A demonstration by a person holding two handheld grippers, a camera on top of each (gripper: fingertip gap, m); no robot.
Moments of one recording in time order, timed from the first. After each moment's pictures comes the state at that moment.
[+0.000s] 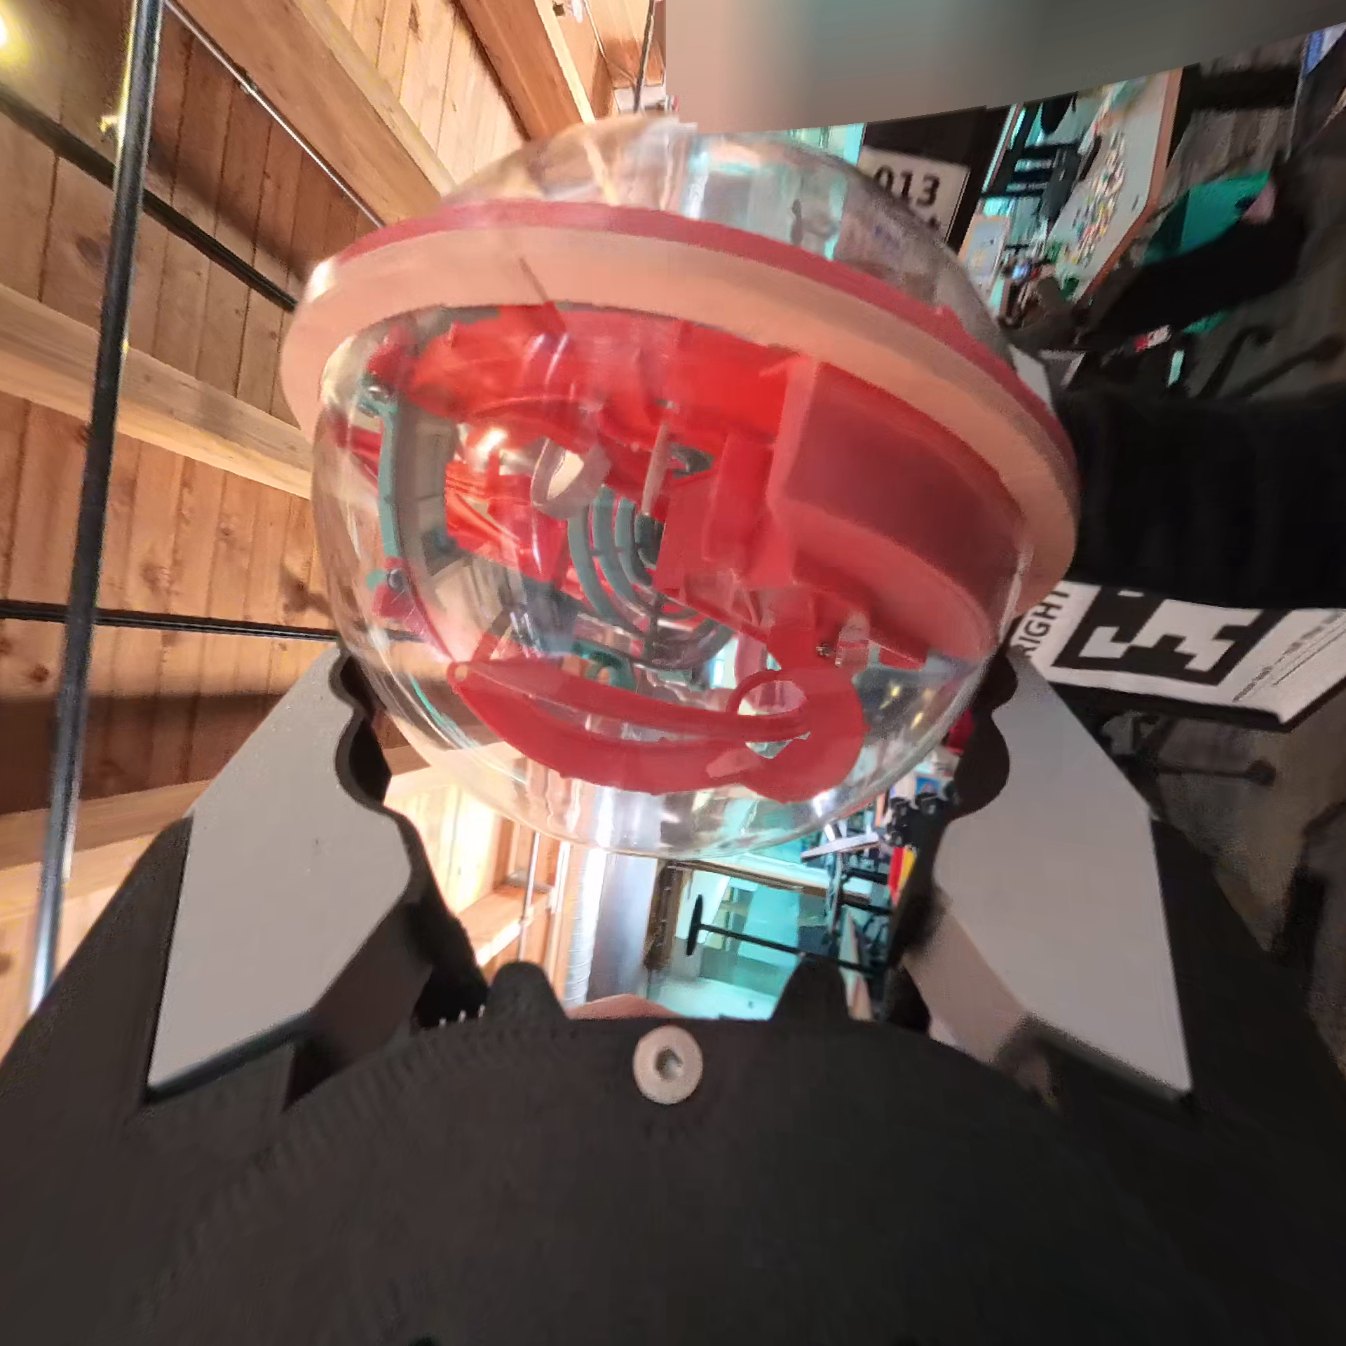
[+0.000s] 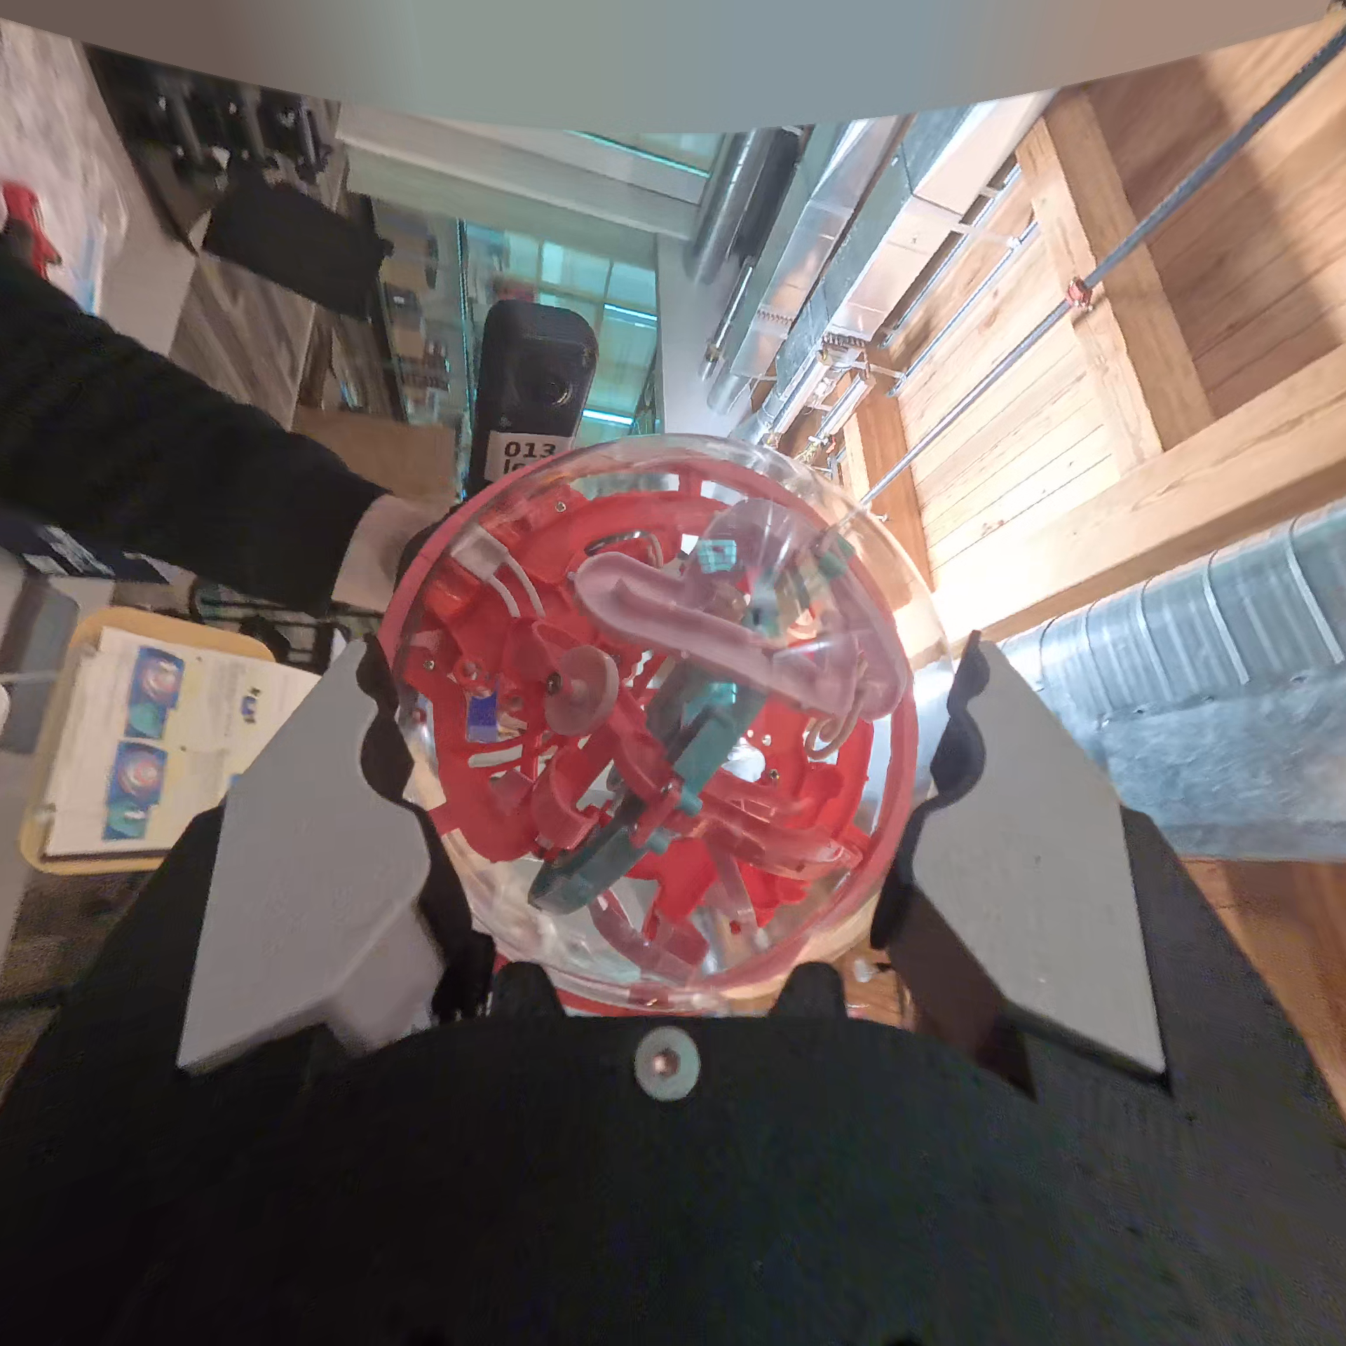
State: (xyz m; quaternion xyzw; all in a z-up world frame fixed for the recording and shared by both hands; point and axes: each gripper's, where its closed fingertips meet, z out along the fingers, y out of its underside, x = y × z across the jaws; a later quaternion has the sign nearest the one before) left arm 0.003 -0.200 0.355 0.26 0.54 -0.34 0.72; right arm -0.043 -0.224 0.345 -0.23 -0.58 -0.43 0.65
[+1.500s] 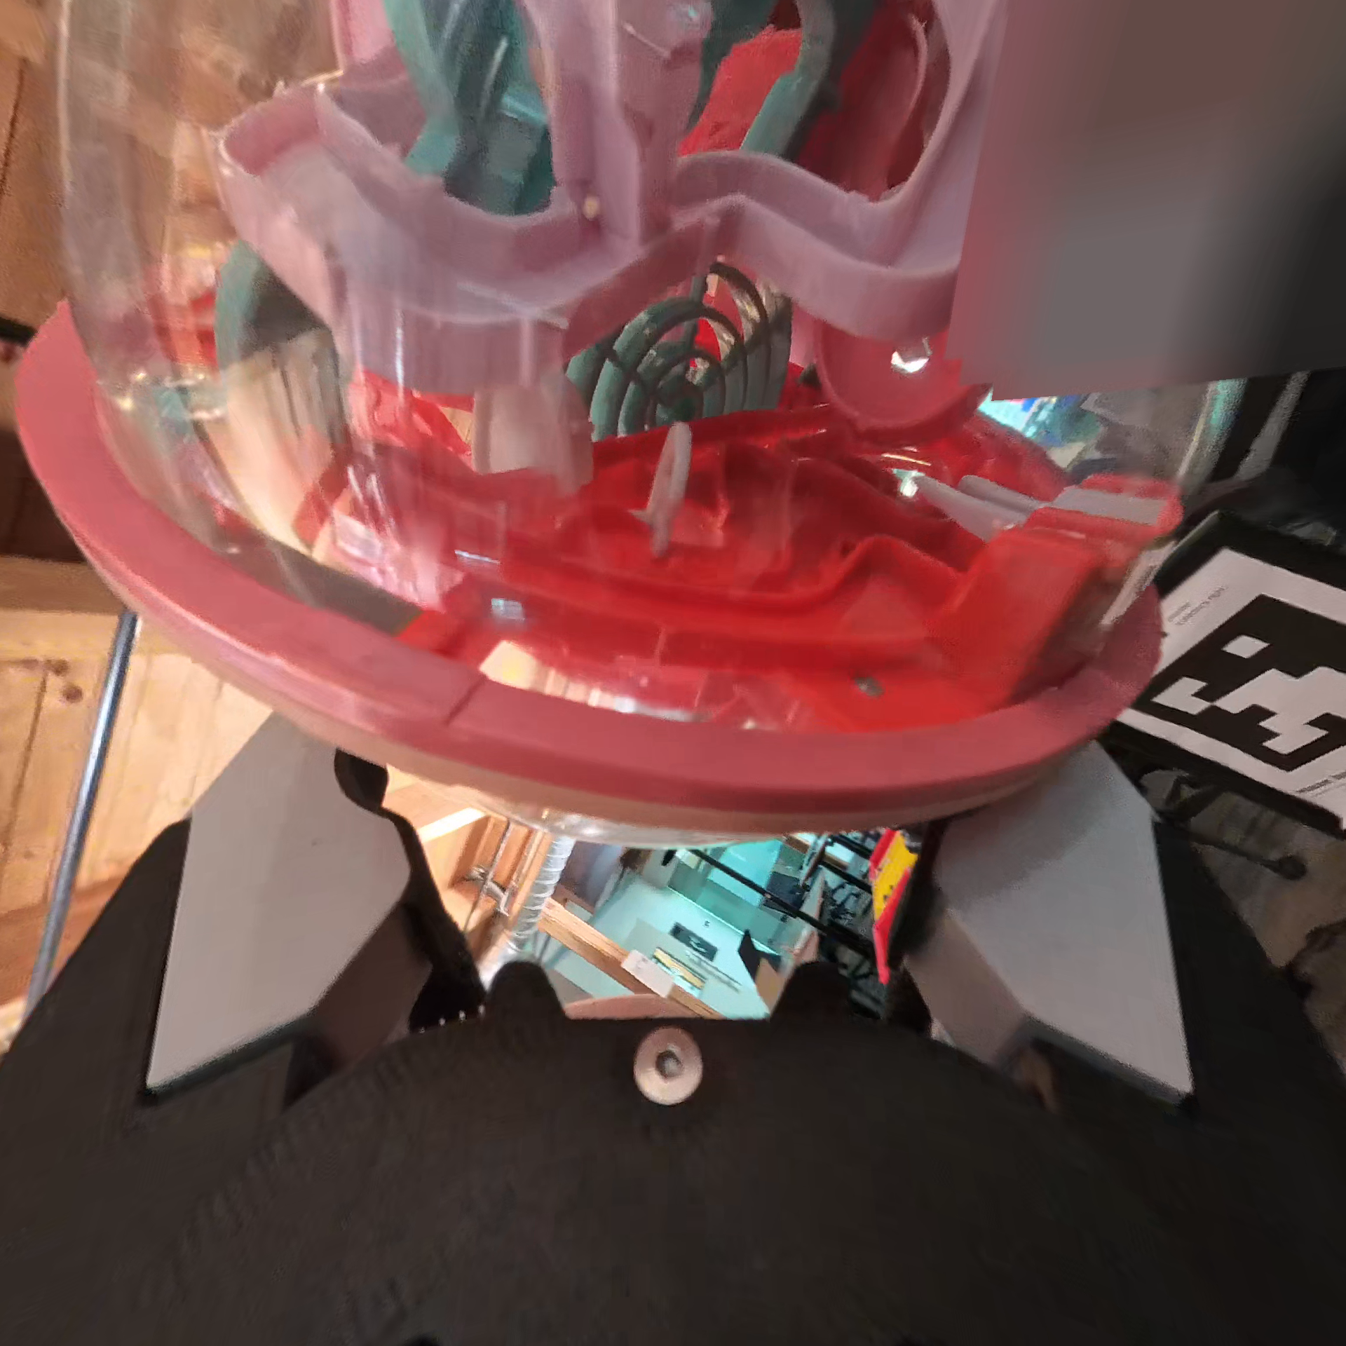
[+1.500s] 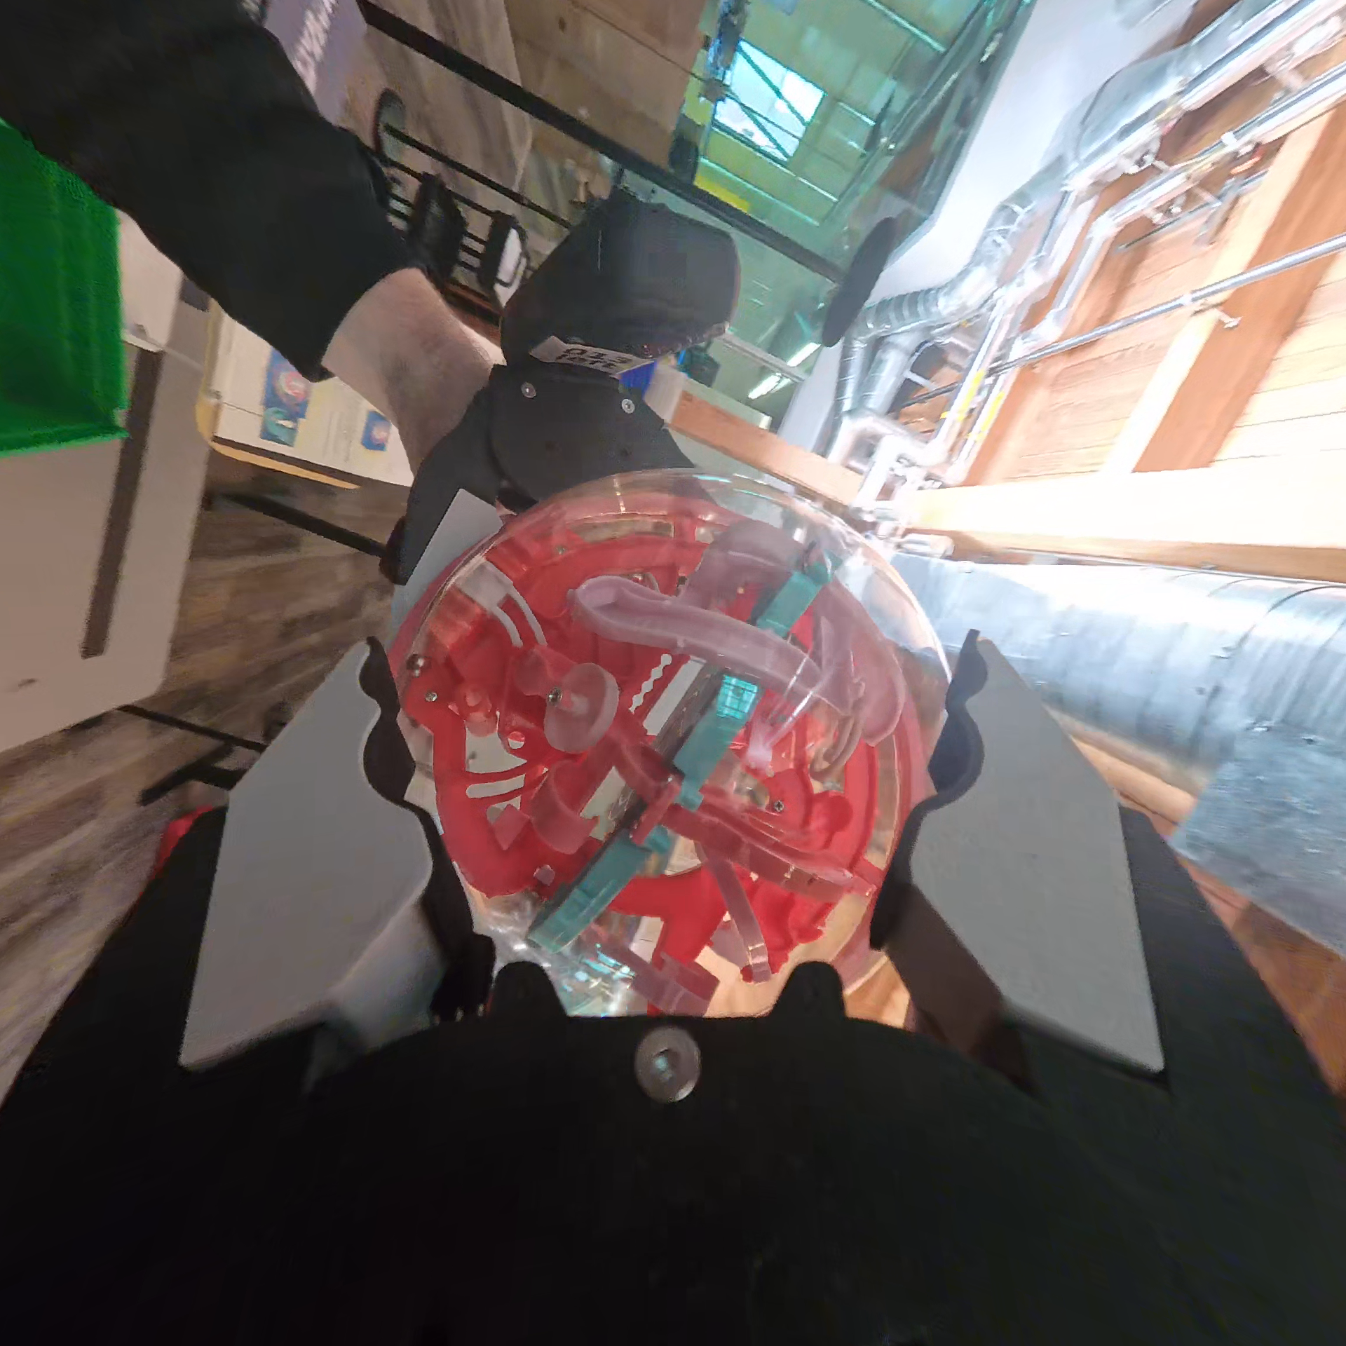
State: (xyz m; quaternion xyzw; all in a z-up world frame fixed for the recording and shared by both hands) left arm 0.013 -0.173 0.370 0.12 0.51 -0.40 0.76; right arm -0.082 -0.184 0.348 -0.39 -0.60 -0.58 0.38
